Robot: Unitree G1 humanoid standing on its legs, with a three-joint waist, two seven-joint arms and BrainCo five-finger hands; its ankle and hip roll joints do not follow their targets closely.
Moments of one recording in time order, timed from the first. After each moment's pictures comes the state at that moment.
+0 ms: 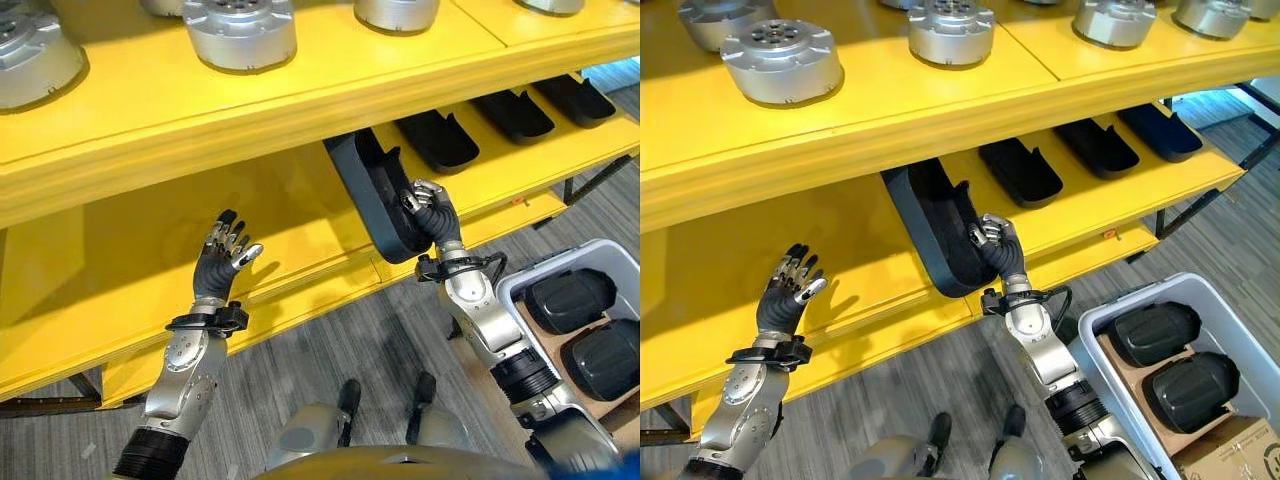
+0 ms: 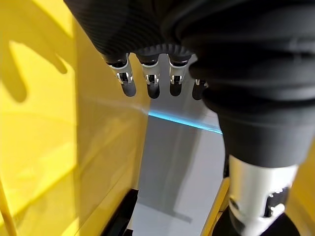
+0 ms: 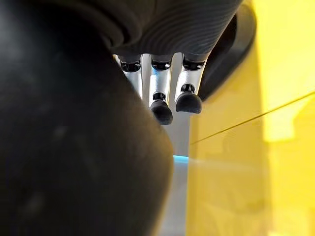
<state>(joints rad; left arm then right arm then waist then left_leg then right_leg) 0.10 0.46 -0.12 -0.03 -0.68 -0.23 0.12 -0.33 -0.30 0.36 0.10 0.24 -0.11 -0.29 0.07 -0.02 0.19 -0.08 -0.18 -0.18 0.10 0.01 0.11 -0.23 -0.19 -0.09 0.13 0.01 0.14</state>
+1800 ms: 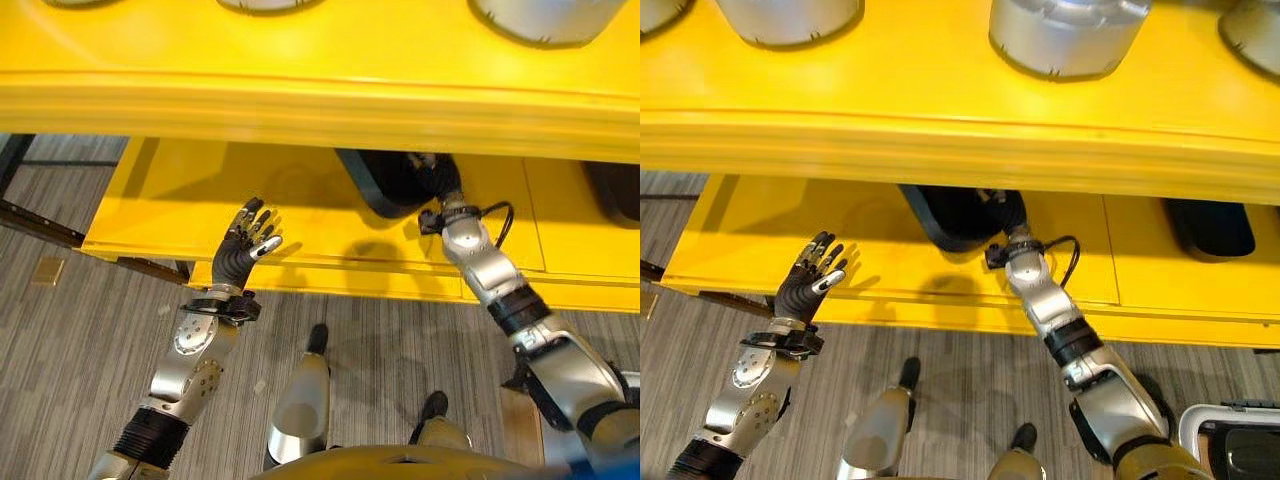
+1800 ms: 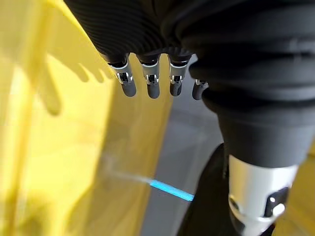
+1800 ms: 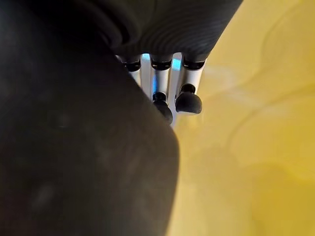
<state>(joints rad) 0.02 0.53 -0.24 -0.06 -0.77 -0.21 0.09 -0.75 -0.36 0.39 0.49 0.25 -0.07 -0.38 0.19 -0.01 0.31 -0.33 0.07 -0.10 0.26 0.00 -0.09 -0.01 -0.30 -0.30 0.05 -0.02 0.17</state>
